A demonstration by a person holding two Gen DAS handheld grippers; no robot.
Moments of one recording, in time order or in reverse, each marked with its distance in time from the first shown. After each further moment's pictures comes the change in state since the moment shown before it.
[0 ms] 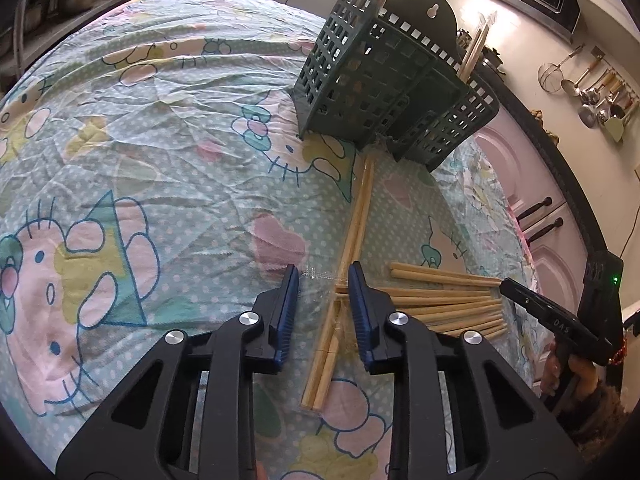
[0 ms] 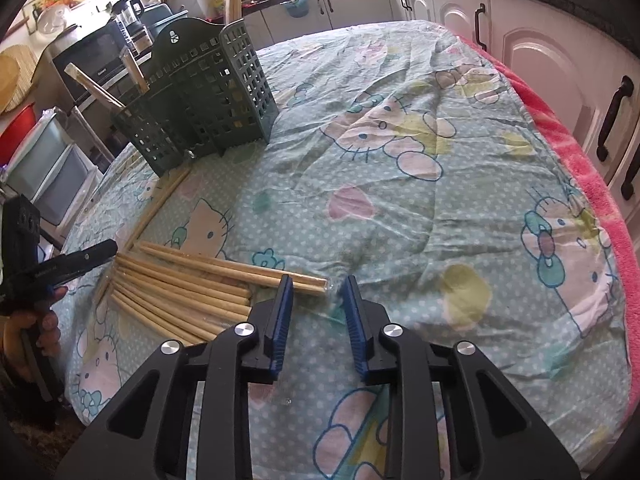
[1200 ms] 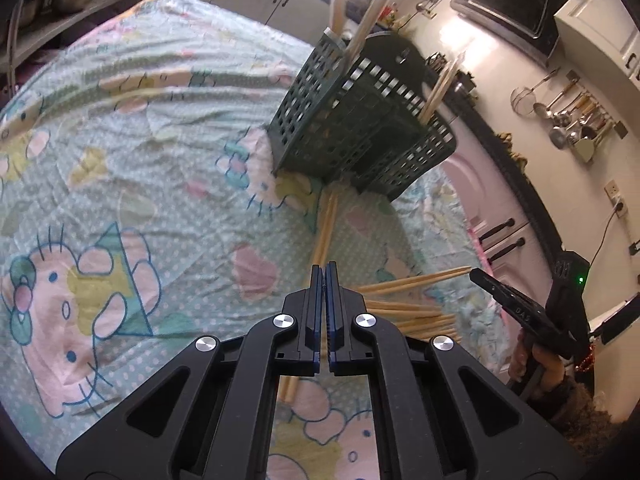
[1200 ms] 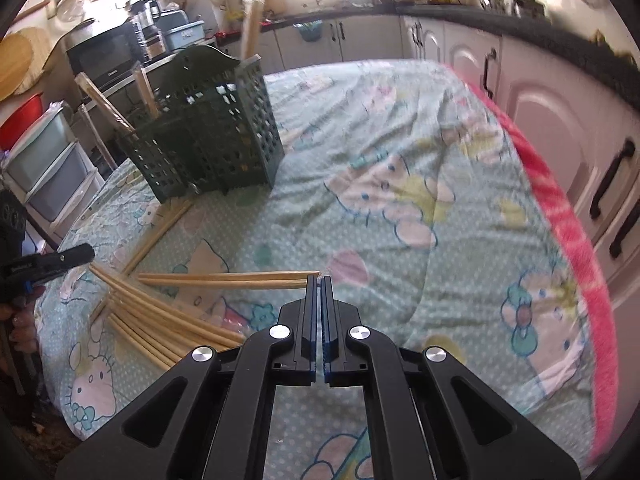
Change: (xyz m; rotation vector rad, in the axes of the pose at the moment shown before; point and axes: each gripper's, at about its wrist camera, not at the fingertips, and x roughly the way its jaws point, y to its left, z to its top) left arm -0.038 -0.001 0.011 -0.017 -0.074 -0.125; right arm -0.019 0.015 0.030 -0.140 -0.126 -0.052
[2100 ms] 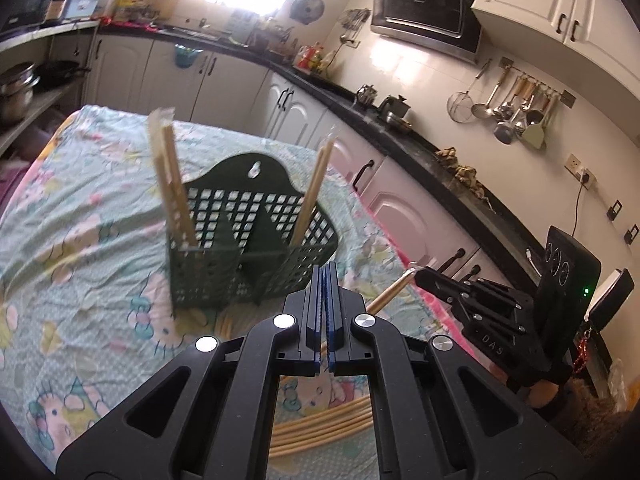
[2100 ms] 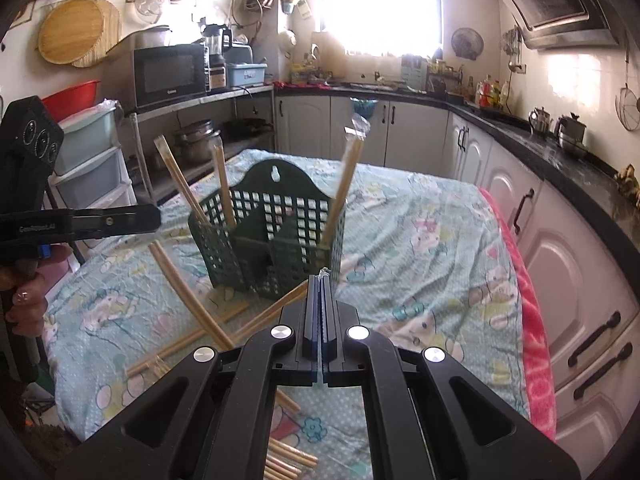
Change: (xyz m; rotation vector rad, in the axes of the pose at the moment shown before) left arm -0.016 -0.116 0.070 0.241 -0.161 -0.088; right arm -0.052 0.064 0.079 -0.223 -0.225 0.040
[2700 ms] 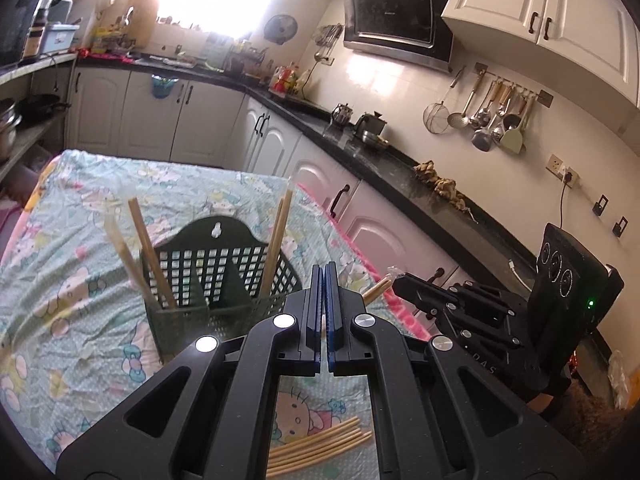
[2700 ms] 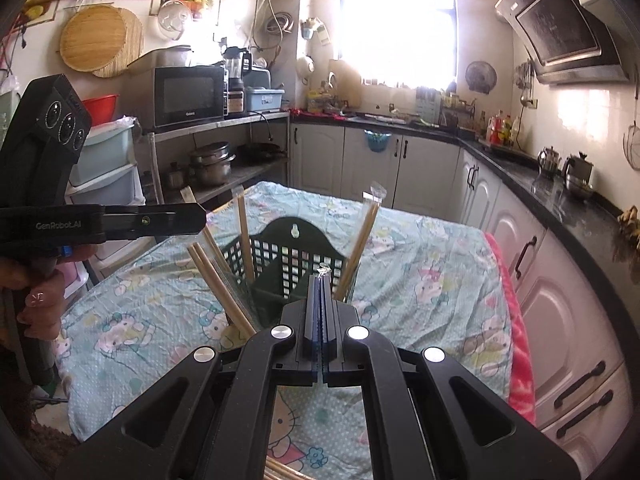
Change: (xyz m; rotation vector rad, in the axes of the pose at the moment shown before) left arm -0.014 -0.031 0.037 0.076 -0.065 -0.040; right arm -0.029 0.015 0.041 -0.066 -0.094 0.014
